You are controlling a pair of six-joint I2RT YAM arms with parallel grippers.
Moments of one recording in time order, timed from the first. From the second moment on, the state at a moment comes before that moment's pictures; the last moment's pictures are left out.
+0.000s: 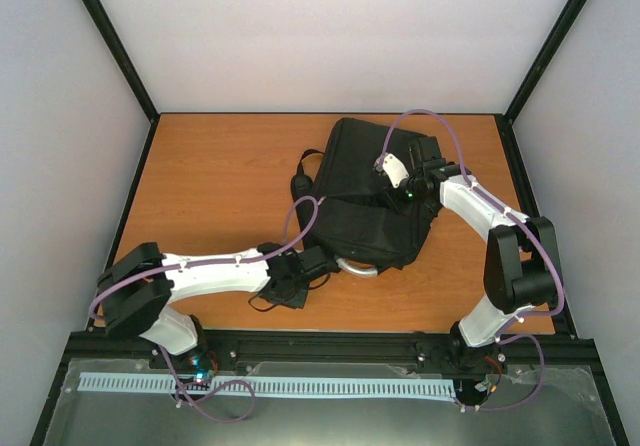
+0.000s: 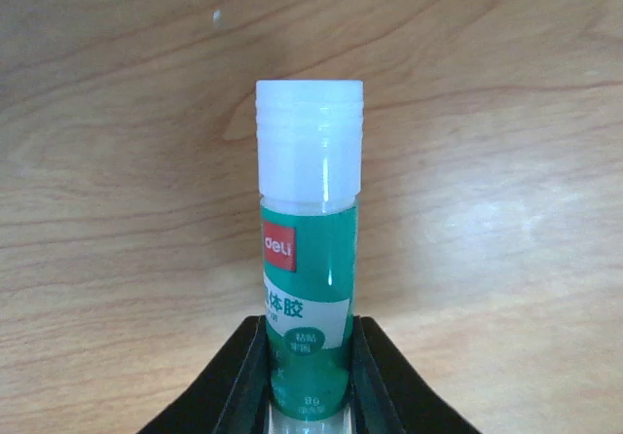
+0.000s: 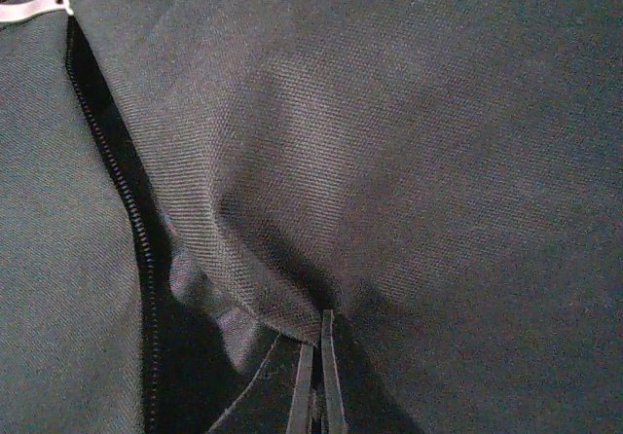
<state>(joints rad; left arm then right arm) -1.11 1.51 0.85 -0.84 -0.15 -0.90 0.26 1.64 1.14 -0.53 -0.40 -0.45</state>
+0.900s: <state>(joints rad) -0.96 1.72 1.43 -0.76 0.06 -0.58 0.26 1.58 1.14 -0.53 -0.40 -0.45</state>
